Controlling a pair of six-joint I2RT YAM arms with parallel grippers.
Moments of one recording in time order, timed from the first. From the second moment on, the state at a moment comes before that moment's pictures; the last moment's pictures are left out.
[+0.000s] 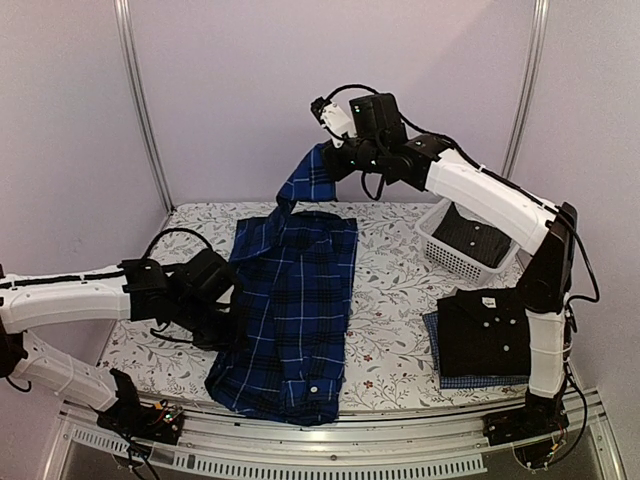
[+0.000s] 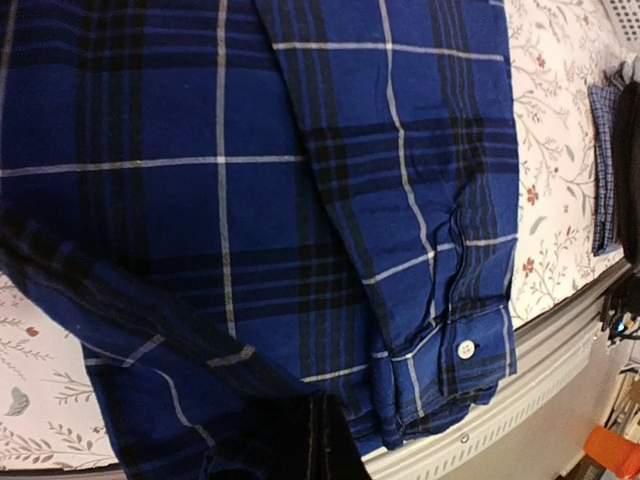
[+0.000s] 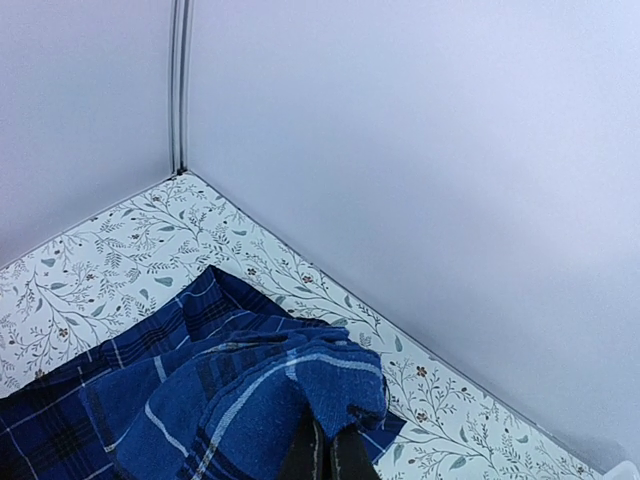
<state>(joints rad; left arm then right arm) -0.93 1.21 0.80 -0.69 0.06 -0.90 0.80 2.07 2.18 -0.43 0.20 -0.17</state>
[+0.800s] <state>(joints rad) -1.00 1.38 0.80 -0.62 0.29 -0.79 0.79 1.78 1.82 -0.37 0.34 -0.14</state>
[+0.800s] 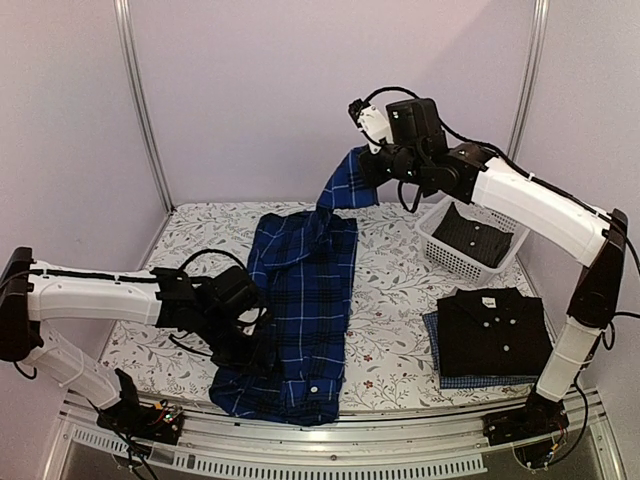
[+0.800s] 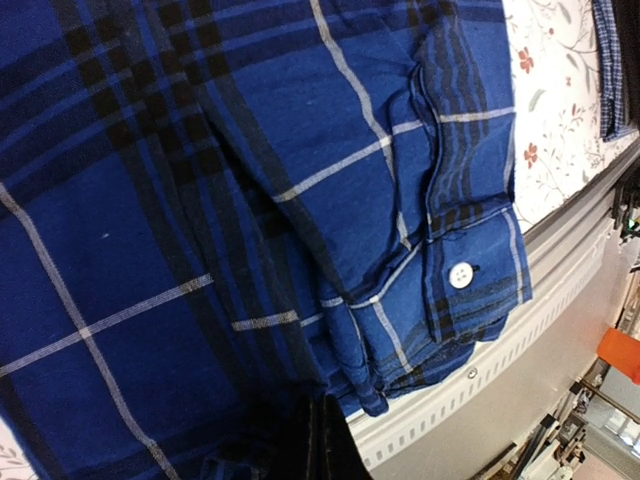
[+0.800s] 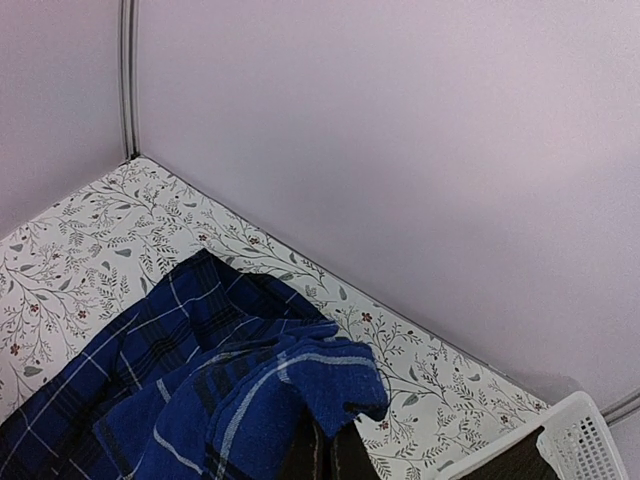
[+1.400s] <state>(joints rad) -1.00 1.33 0.69 -0.59 0.37 -0.83 0.79 1.72 1.79 -0.38 0.38 -0.12</state>
